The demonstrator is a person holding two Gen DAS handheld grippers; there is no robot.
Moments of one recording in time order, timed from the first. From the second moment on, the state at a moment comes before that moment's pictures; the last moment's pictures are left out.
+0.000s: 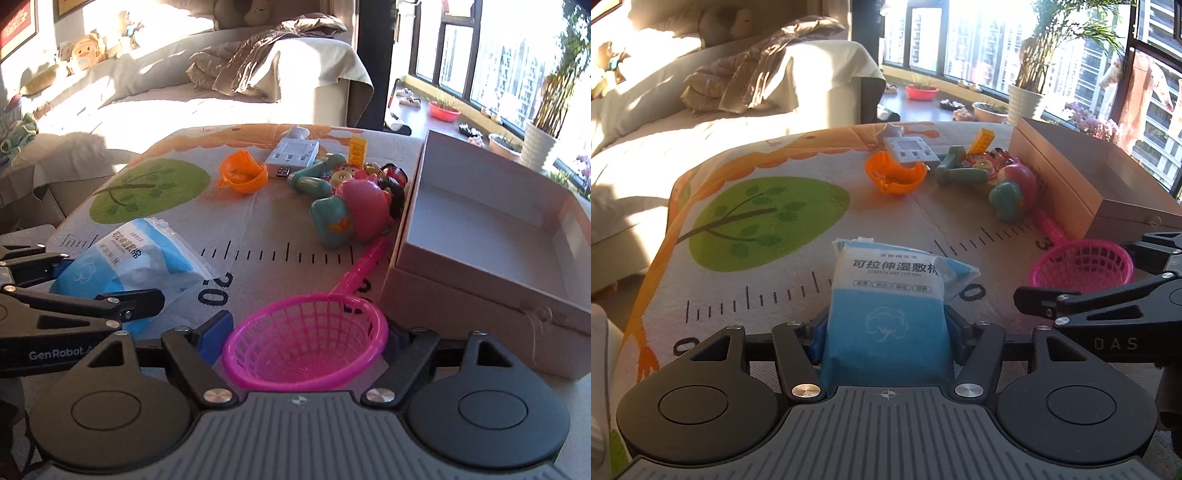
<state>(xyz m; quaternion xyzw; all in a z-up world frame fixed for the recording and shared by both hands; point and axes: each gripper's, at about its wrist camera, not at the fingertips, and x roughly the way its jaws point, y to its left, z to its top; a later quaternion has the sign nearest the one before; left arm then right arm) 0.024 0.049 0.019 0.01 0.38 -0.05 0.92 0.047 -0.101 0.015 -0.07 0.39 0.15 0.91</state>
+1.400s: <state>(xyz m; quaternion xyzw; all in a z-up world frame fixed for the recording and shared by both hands) 0.116 -0.083 0.076 -0.03 0.36 -0.20 0.91 0.078 -0.294 0.075 0.01 0.34 0.09 0.94</state>
